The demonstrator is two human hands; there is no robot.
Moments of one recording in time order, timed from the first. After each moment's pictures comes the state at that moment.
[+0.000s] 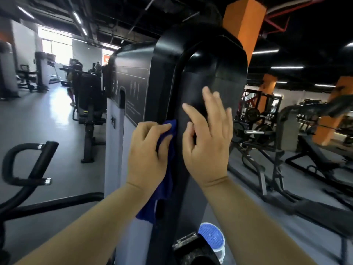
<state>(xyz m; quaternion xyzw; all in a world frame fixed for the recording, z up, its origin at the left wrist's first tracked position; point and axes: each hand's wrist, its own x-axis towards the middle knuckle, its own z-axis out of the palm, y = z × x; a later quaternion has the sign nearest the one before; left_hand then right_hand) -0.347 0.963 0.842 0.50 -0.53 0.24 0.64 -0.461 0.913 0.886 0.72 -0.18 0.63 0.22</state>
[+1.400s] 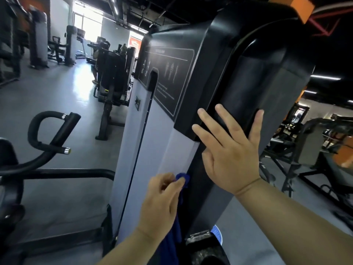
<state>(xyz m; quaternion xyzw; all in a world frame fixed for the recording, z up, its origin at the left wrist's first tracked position) -0.356 0.968 0.690 0.56 -0.51 0.22 0.62 -0.465 0.894 0.868 0.79 -0.10 0.41 0.44</state>
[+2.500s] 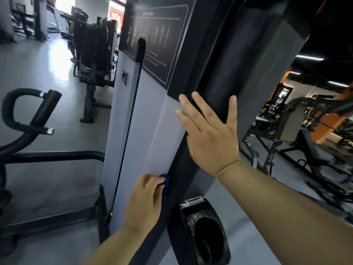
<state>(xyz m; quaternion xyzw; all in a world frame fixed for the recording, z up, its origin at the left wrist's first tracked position) -0.365 0.991 0.626 0.65 -0.49 0.07 0.58 -0.460 0.903 0.825 0.78 -0.14 0.36 0.49</state>
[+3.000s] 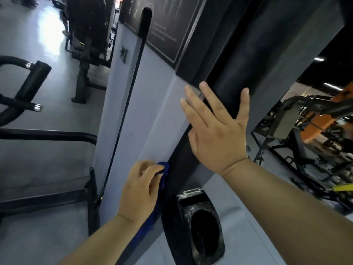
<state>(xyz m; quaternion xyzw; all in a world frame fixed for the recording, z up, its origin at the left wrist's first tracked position) -0.366 0.985 0.622 0.61 -0.48 0.10 0.62 -0.464 0.903 0.816 0.78 -0.14 0.33 0.52</state>
